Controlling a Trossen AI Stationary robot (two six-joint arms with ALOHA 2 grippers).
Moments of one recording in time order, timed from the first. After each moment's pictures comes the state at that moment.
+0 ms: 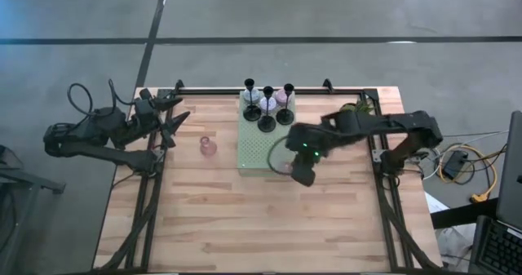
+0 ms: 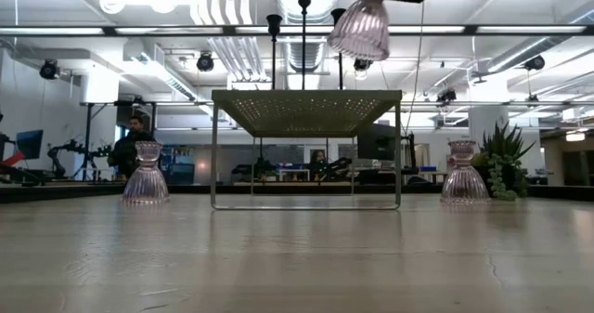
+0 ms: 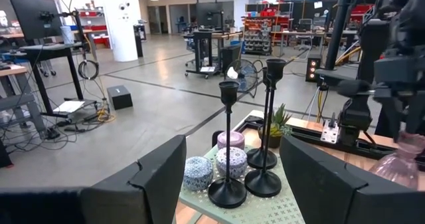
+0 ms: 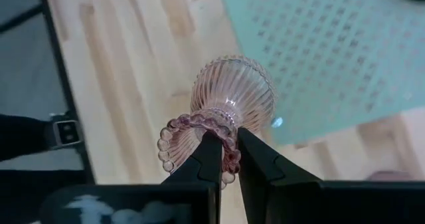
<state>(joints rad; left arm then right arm) -0.10 0.53 0.82 -0.36 -0.66 -0.01 0.11 1.62 1.72 -1.19 -0.08 0.52</state>
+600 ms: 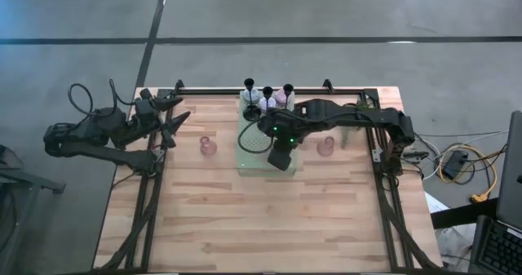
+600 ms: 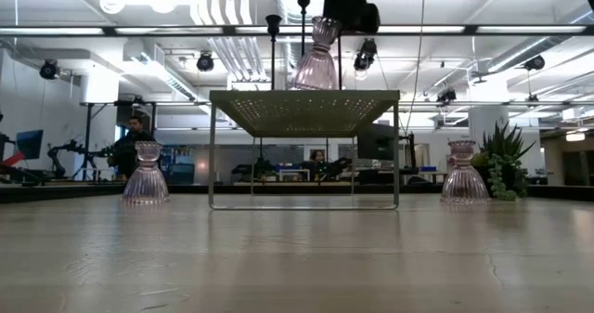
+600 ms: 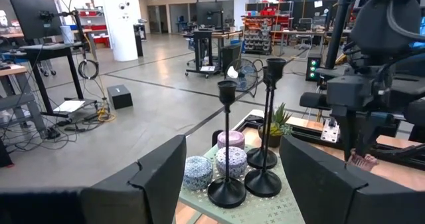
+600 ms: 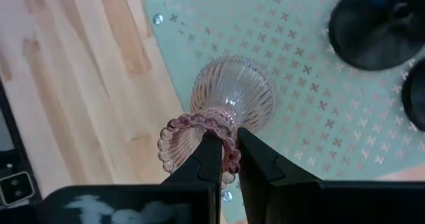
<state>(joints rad) -0.10 0.54 0.82 -0.36 -0.66 -0.01 -0.03 1.86 1.93 -1.22 -0.05 0.41</state>
